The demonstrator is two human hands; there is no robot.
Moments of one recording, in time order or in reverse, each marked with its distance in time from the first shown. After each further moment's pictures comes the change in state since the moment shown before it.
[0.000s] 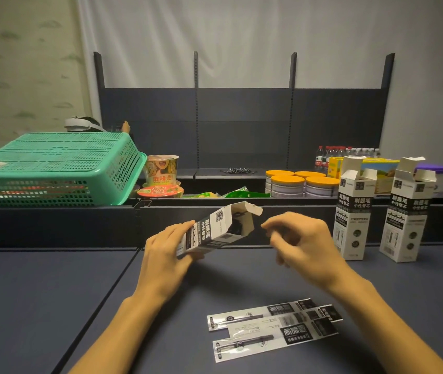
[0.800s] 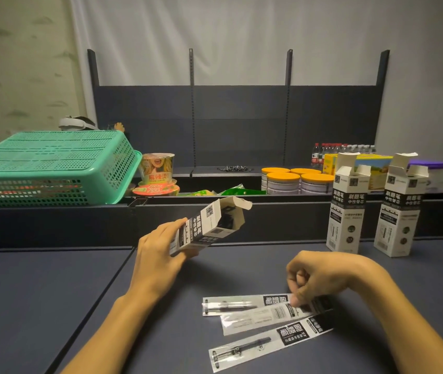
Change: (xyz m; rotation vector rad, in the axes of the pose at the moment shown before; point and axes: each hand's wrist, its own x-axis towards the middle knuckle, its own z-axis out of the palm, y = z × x) left_hand -0.001 0.000 -0.003 -0.040 0.001 -0.041; right_hand -0.007 0.018 -0.032 -0.325 -1.053 0.601
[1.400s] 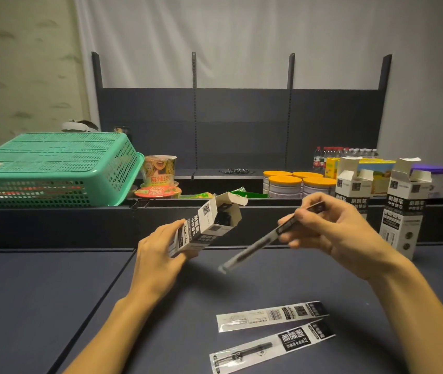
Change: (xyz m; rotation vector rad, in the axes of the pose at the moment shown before) left_hand 0.002 0.003 -0.002 -0.060 0.045 -0.028; right_hand -0.034 -0.019 -0.023 1.296 0.517 -0.506
